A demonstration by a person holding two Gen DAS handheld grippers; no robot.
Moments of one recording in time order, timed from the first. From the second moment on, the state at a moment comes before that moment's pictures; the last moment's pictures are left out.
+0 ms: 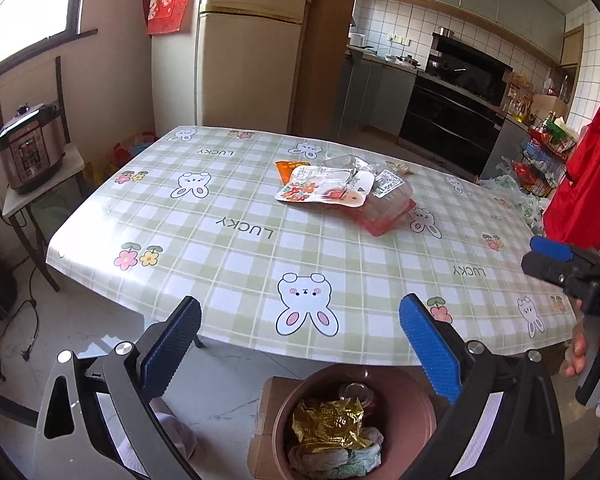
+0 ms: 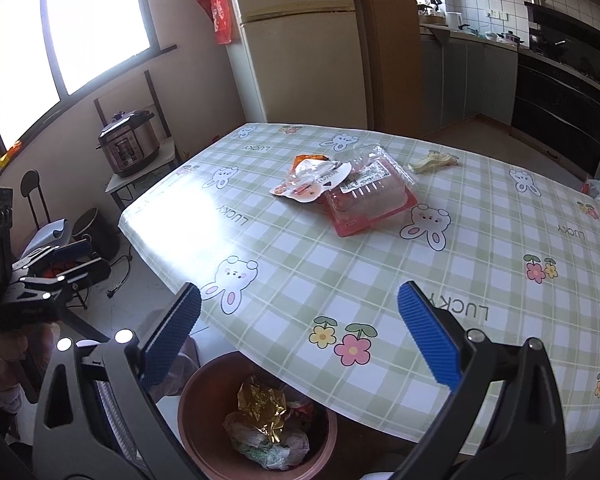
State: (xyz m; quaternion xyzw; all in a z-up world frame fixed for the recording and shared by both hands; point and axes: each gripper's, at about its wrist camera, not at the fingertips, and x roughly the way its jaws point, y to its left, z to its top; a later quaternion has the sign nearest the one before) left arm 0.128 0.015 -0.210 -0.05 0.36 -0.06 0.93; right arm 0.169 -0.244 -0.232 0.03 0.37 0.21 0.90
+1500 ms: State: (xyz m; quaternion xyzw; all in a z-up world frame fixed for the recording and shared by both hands) left arm 0.401 0.004 -0.345 -0.48 0.42 -0.08 0.77; right arm 0.349 -0.294 -0.322 0.03 0.44 0.17 0.88
